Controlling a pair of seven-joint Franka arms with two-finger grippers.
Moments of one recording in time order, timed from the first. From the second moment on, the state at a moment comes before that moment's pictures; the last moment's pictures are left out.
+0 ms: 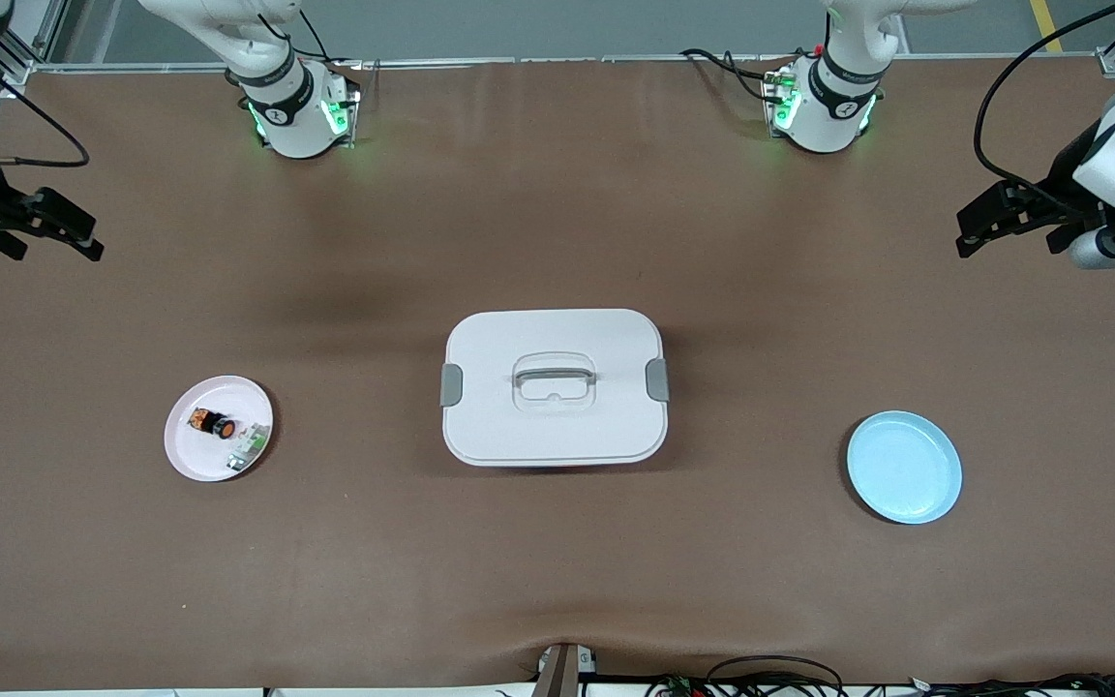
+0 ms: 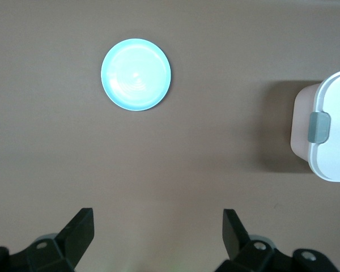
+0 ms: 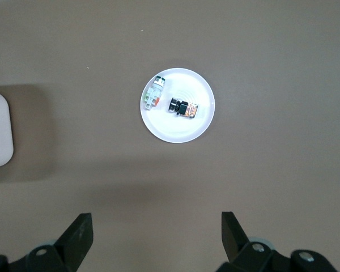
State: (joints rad) left arm -0.02 0.01 -0.11 -1.51 0.00 1.52 -0.16; right arm -0.09 -0.19 -0.01 -1.88 0.04 1.75 -0.06
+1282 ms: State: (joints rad) left arm -0.03 0.01 -0.12 -1.52 0.00 1.52 -0.15; right arm -0.09 -0.04 -0.02 -1.58 0.03 1.57 -0.06
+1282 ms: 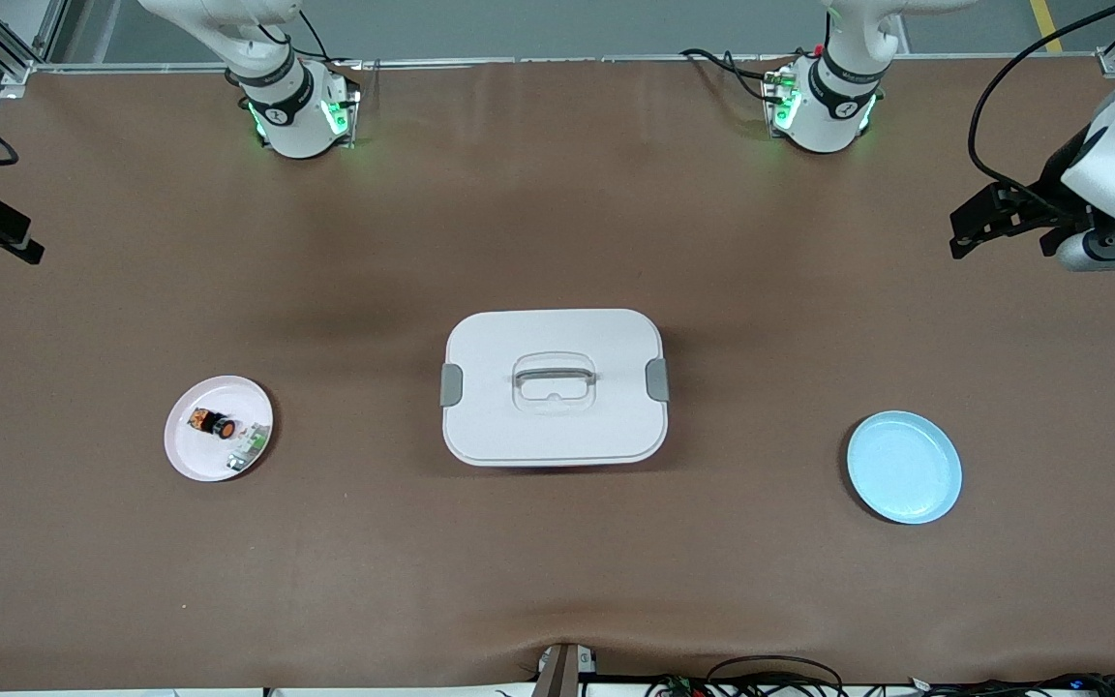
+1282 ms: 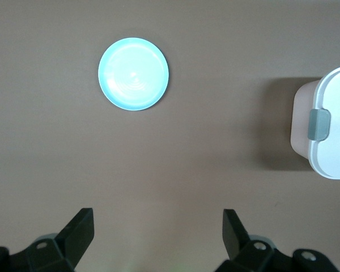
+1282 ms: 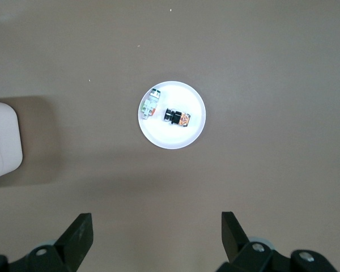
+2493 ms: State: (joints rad) left arm -0.03 0.01 -0.11 -1.52 0.00 1.53 -0.15; right arm -0.09 -0.02 -0.03 -1.57 0.02 1.54 -0.06
